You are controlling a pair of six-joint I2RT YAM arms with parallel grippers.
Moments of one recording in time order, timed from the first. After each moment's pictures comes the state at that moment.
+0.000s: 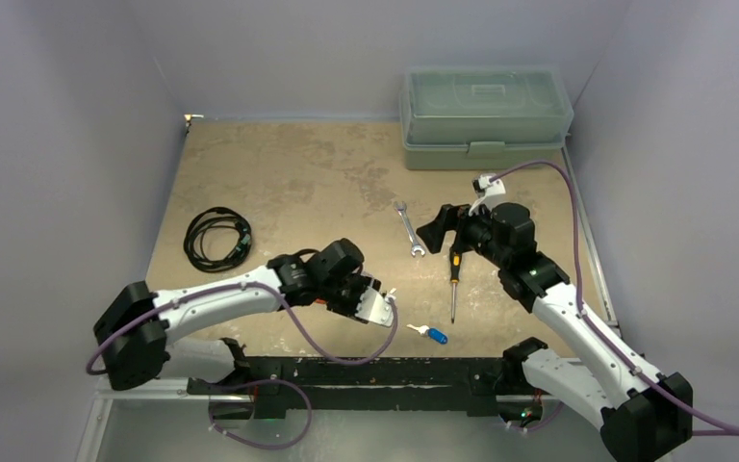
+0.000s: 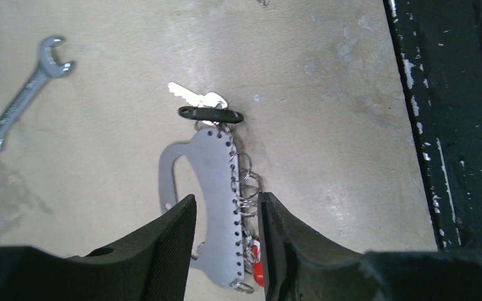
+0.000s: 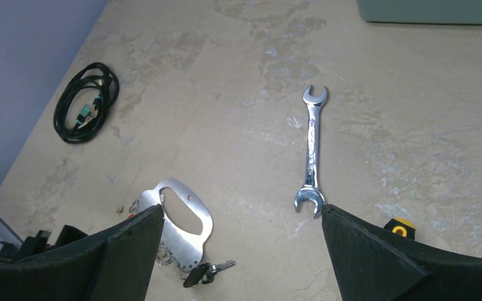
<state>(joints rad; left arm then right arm) -0.99 1.35 0.85 -0.52 0.29 0.89 0.43 0.90 0.67 -0.12 -0.15 0.39</state>
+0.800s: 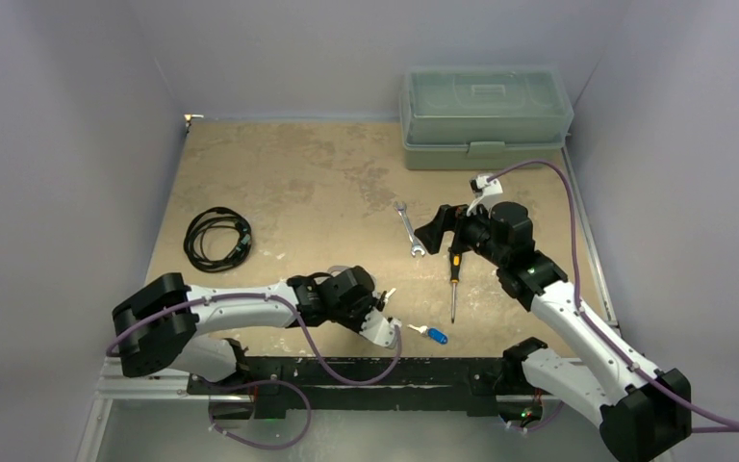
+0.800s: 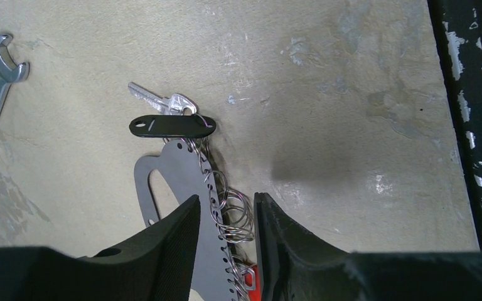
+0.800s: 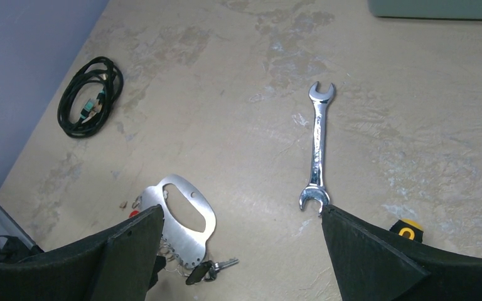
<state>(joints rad) -1.12 1.38 0.68 -0.27 0.06 0.93 0.43 0.91 0.66 -0.11 -0.18 0.39</state>
